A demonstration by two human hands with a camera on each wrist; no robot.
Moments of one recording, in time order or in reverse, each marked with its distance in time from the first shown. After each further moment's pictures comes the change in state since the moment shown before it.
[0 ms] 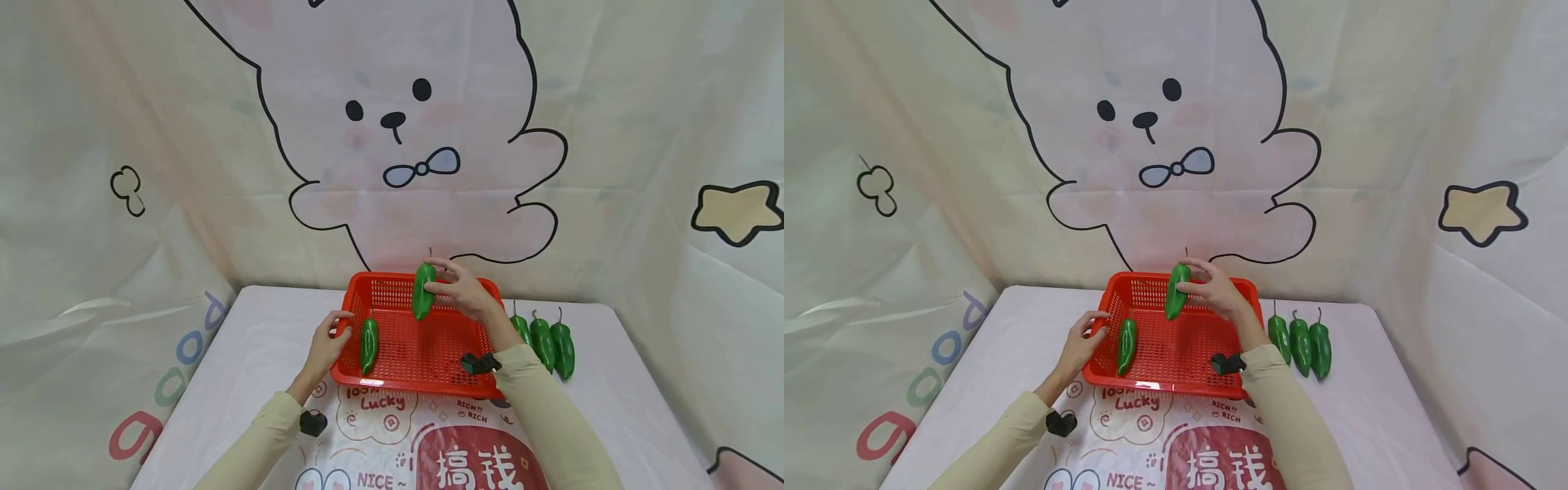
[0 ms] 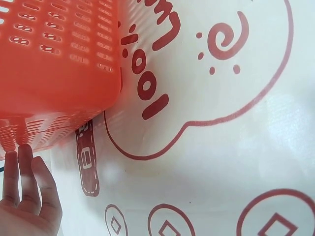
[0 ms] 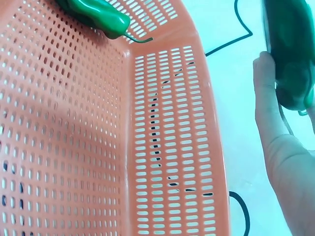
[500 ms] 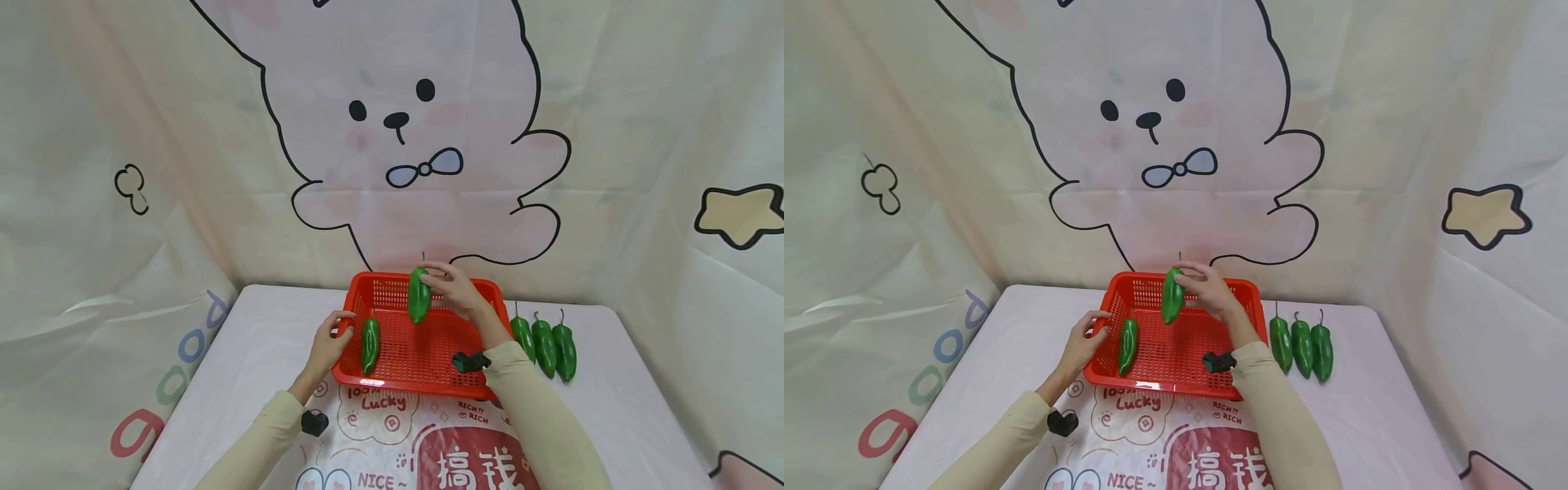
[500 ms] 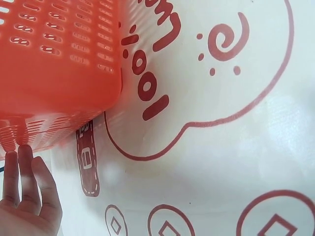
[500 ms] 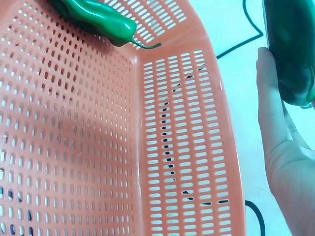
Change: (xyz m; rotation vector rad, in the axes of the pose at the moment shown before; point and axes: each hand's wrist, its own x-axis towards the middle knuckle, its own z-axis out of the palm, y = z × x) left_hand -0.001 0.001 0.000 -0.001 0.004 0.021; right_hand 0.015 0.013 0.008 0.007 0.041 0.004
